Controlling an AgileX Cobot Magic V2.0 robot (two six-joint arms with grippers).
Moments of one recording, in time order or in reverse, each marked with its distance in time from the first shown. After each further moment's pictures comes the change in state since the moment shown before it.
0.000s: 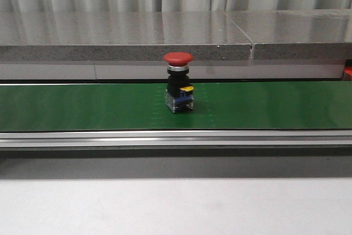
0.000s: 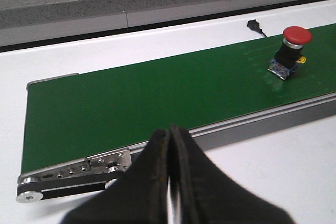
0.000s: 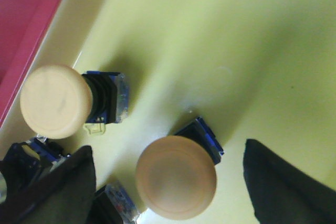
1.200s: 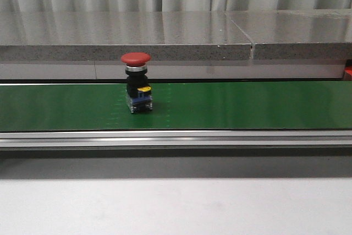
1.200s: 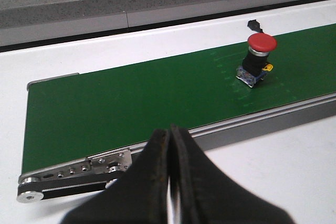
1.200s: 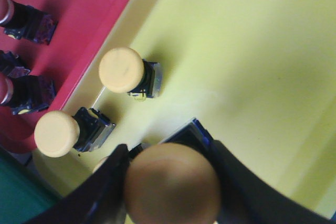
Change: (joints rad) left arm 0.000 0.000 0.000 0.000 0.000 0.000; right arm 0.000 -0.242 -0.003 -0.004 0.143 -0.002
